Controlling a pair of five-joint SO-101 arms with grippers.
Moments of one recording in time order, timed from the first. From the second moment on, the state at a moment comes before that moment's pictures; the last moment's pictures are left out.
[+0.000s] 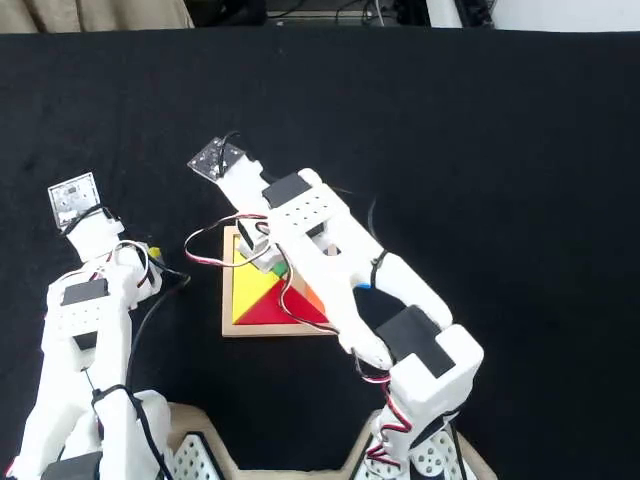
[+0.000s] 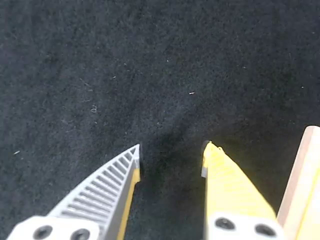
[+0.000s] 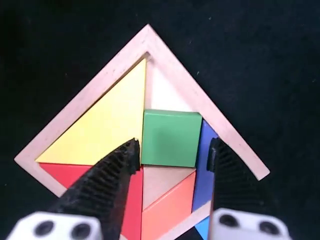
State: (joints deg) left arm -20.2 -34.4 68.1 32.8 6.7; right arm -34.0 13.1 9.5 64.4 15.4
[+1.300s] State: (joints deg) left arm -20.2 -34.4 68.1 32.8 6.7; right arm -26.4 2.5 4.4 73.4 15.2
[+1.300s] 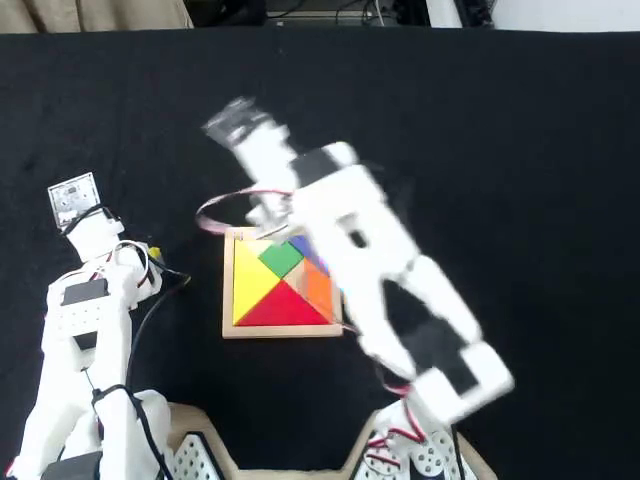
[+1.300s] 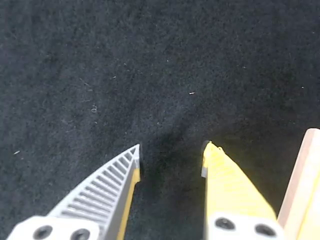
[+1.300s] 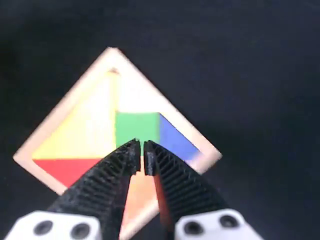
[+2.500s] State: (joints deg) left arm -20.2 -34.5 69.0 32.7 6.7; right arm -16.4 0.0 38.6 54.3 20.5
